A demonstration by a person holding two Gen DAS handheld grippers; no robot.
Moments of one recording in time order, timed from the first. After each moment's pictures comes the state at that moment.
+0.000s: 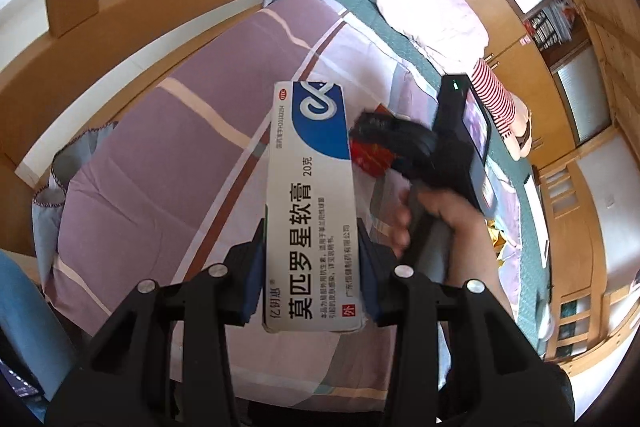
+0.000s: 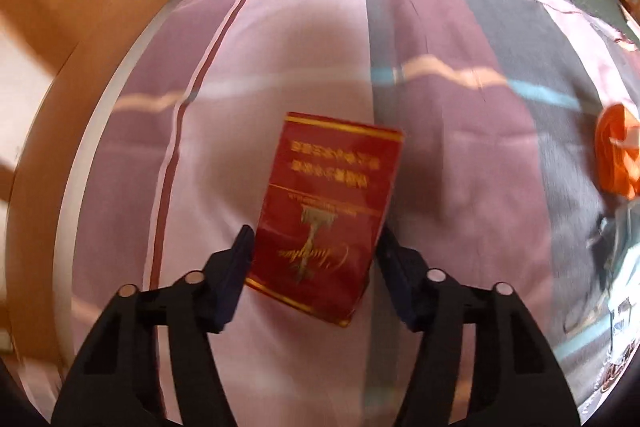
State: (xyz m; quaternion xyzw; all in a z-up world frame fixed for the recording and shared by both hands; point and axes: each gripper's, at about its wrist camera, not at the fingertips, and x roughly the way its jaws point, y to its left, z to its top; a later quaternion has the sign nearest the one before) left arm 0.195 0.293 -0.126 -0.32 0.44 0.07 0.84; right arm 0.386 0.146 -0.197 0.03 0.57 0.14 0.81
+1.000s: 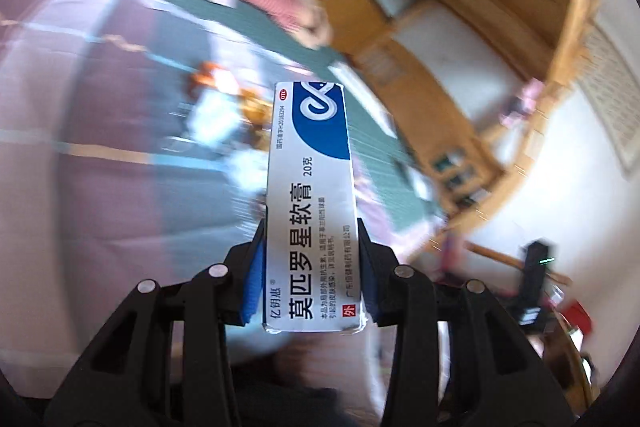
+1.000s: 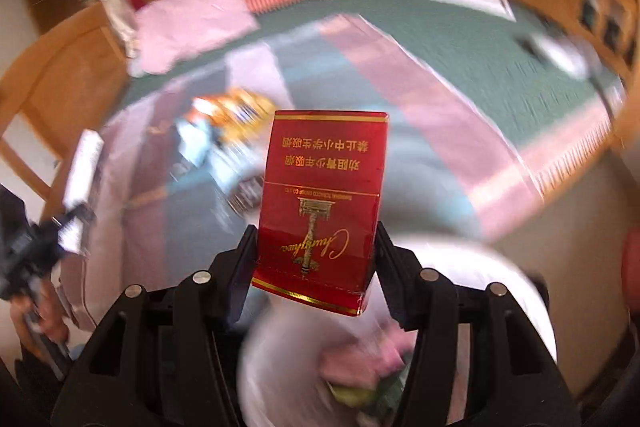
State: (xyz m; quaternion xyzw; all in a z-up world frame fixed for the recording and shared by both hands) left arm 0.183 0.102 -0.100 -0.27 0.40 -0.35 0.80; right arm 0.037 -0.282 -0.079 0.15 0.47 -0.06 0.87
